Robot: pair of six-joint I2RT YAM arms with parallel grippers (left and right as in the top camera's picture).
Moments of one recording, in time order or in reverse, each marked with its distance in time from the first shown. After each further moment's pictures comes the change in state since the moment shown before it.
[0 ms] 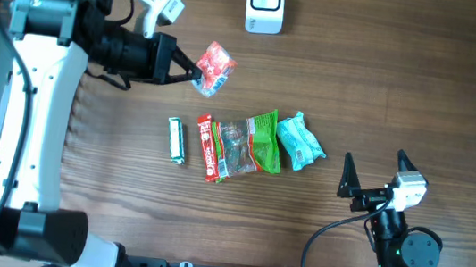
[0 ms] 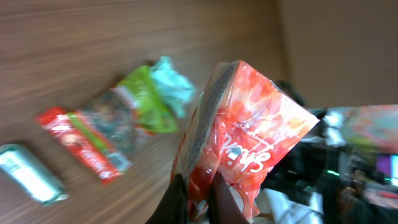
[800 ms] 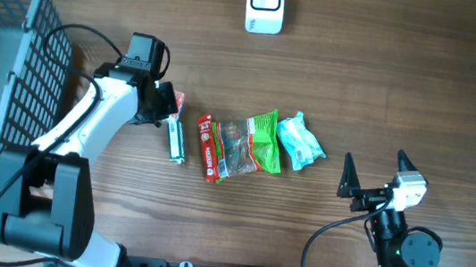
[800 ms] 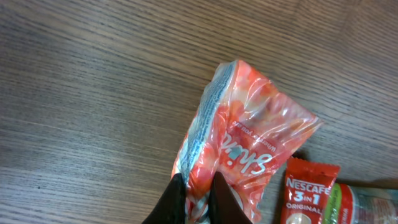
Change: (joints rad) left arm -0.076 0.037 -0.748 0.783 -0.805 -0.560; right arm 0.000 0.001 0.000 0.000 0.000 0.000
